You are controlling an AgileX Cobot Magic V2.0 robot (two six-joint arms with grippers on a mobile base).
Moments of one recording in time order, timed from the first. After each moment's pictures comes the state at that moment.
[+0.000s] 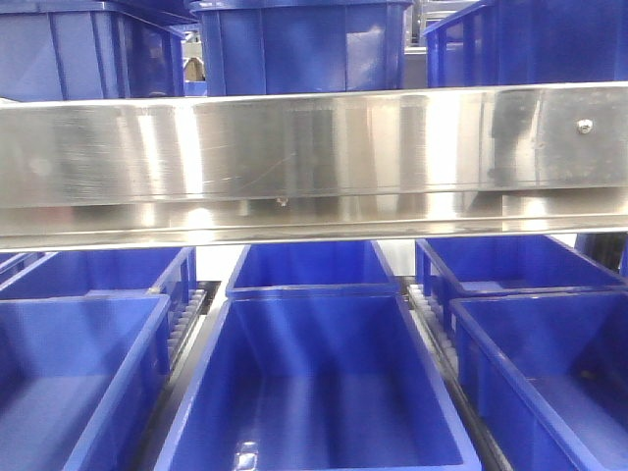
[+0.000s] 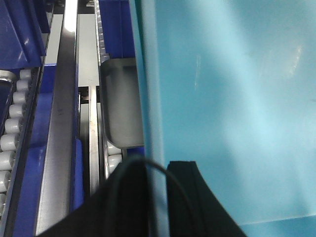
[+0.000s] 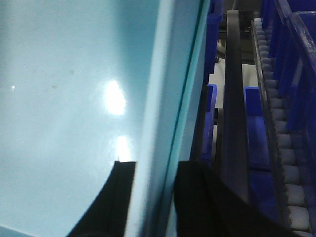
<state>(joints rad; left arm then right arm) -0.47 1.57 -1.87 0.16 0.94 -0.27 0.34 1.51 -1.75 0.06 0.78 0.11</state>
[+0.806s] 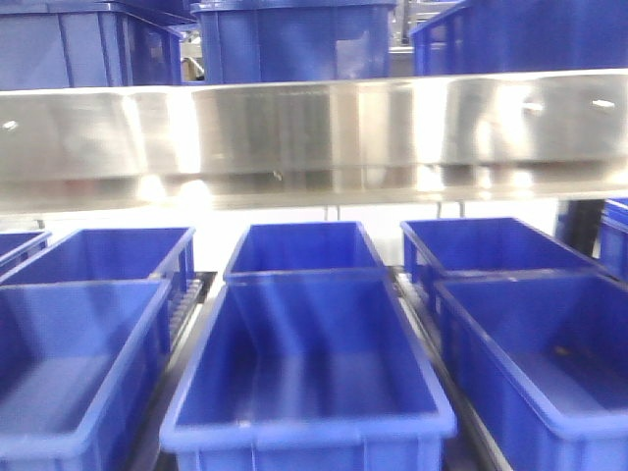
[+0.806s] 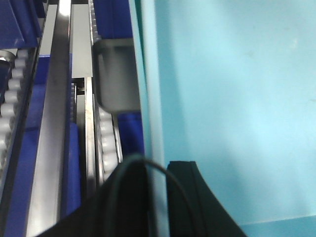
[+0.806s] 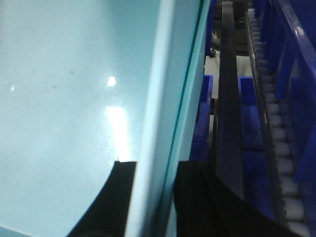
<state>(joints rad) -0.47 1.57 -1.87 0.16 0.94 -0.27 0.34 1.51 -1.75 0.06 0.77 0.11</state>
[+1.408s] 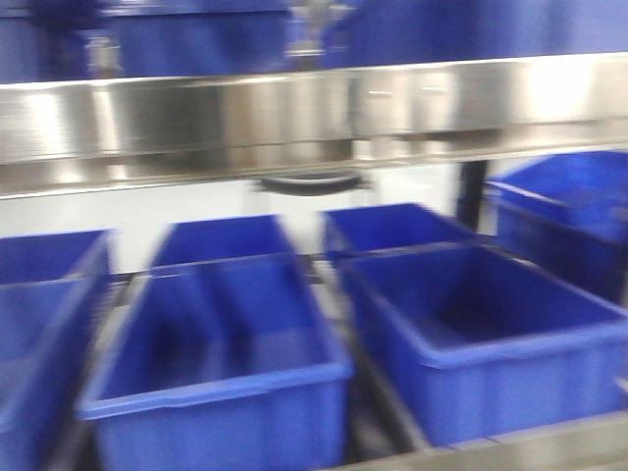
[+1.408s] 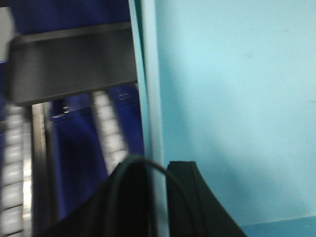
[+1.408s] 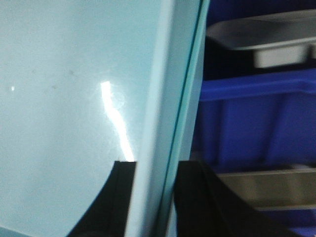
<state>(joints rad) -0.47 1.56 -1.87 0.17 0.94 -0.27 0.34 1.51 -1.75 0.06 0.77 0.11</state>
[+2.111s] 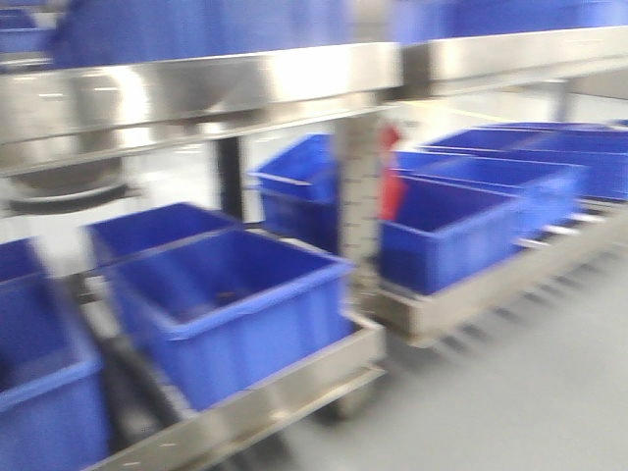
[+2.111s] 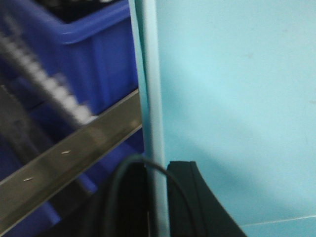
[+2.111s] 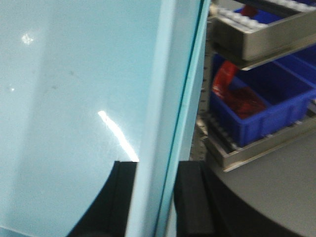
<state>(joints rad) -0.47 1.56 -1.87 0.16 0.93 -0.27 0.34 1.51 -1.75 0.06 0.77 0.11</state>
